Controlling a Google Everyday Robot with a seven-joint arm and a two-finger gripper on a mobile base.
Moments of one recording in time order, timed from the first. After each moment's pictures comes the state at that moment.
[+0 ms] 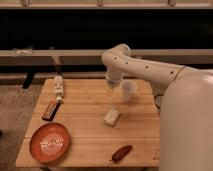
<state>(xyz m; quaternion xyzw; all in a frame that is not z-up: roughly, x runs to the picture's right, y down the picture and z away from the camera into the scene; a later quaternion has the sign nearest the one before) 0.062 0.018 0.819 -0.30 0.06 0.21 0.93</state>
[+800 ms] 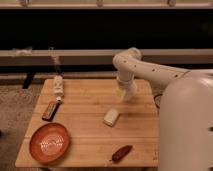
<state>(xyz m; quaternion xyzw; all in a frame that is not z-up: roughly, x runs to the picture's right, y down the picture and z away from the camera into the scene) 0.119 0.030 0.860 -0.30 0.11 0.27 0.91</state>
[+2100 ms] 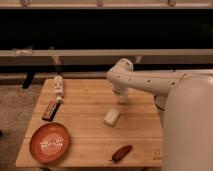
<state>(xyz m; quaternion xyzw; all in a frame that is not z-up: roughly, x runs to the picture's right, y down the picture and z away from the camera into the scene) 0.084 0.039 0.849 -0.20 0.09 0.20 0.96</state>
